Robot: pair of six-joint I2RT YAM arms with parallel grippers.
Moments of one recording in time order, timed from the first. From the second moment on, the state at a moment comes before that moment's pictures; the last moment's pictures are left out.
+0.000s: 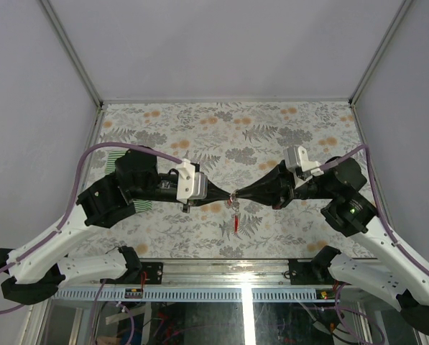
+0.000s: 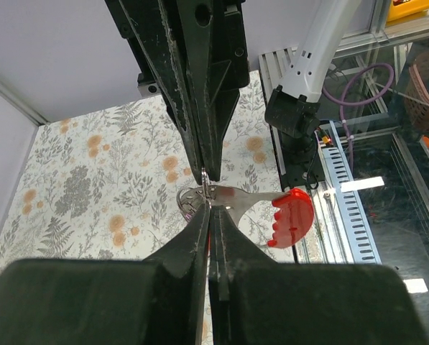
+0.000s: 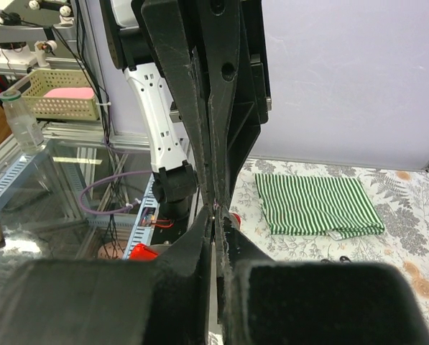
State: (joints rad) left arm -0.97 0.99 1.31 -0.48 0.59 0.35; right arm 0.75 0.81 0.95 0.10 -0.88 0.12
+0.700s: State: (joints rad) left arm -0.97 0.98 1.30 -0.39 0.62 0.35; right arm 0.75 0.80 0.88 0.38 -0.85 0.31
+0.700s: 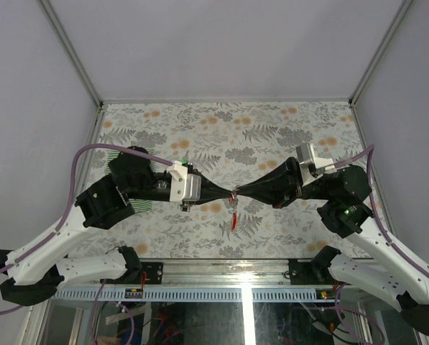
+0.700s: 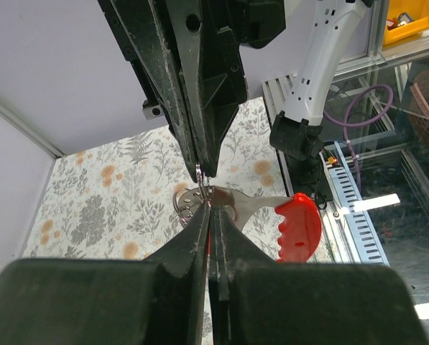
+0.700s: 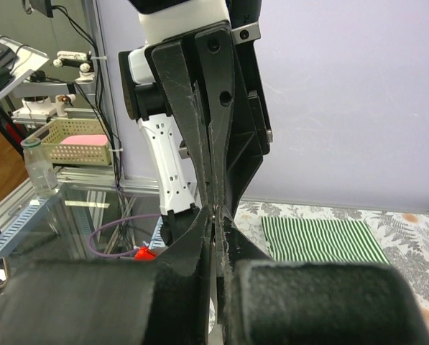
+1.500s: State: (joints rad) left arm -0.97 0.93 1.14 -0.05 0.68 0.20; right arm 0.75 0.81 0.77 0.76 -0.76 0.53
